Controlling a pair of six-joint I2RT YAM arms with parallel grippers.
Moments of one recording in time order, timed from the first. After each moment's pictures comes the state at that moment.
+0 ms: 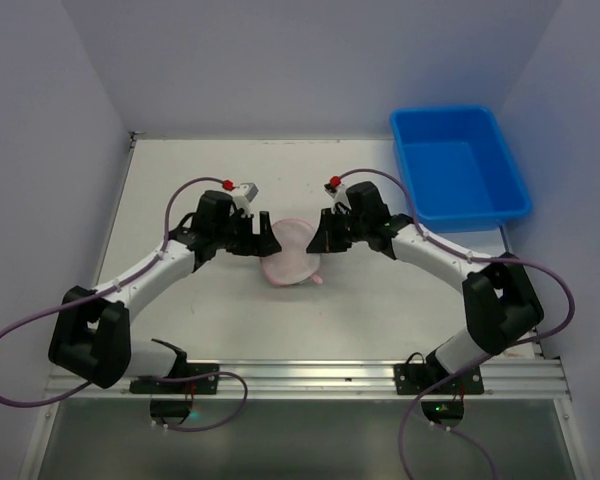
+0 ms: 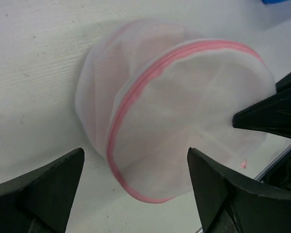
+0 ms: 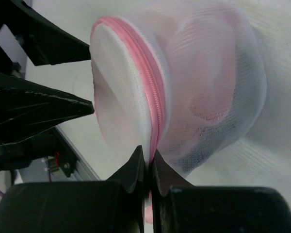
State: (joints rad) left arm -0.40 1.35 0.83 -0.23 0.36 -0.35; right arm 0.56 1.57 1.01 -0.18 -0.47 0.47
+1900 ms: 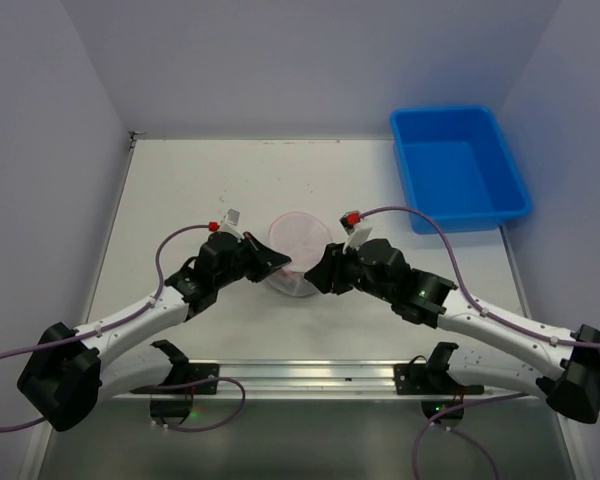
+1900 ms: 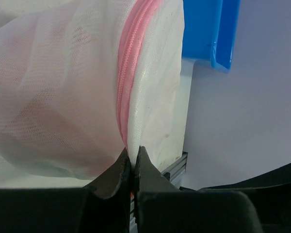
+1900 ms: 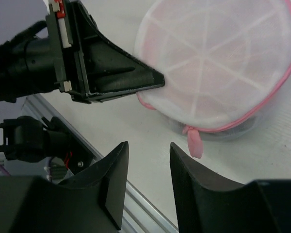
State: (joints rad) left arm -0.64 1.08 0.51 0.13 0.12 -1.23; right arm 0.95 0.98 0.76 -0.18 0.08 0.66
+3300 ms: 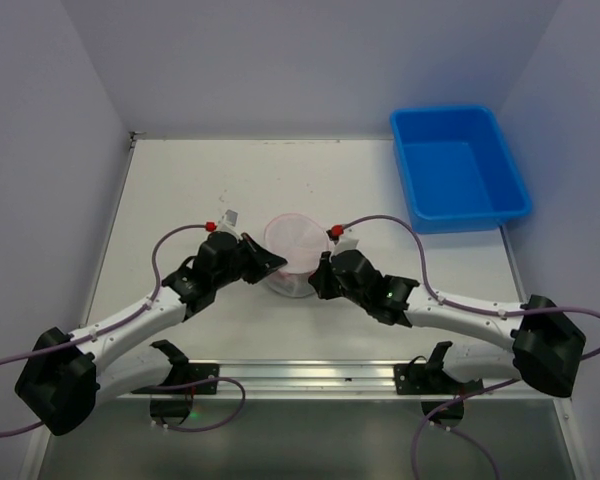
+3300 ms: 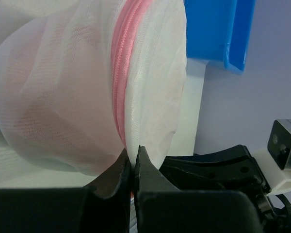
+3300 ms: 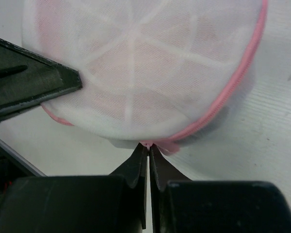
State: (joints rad) left arm -0.64 1.06 0.52 0.05 0.09 -1.21; right arm 1.00 1.25 0.67 0.01 0.25 0.71
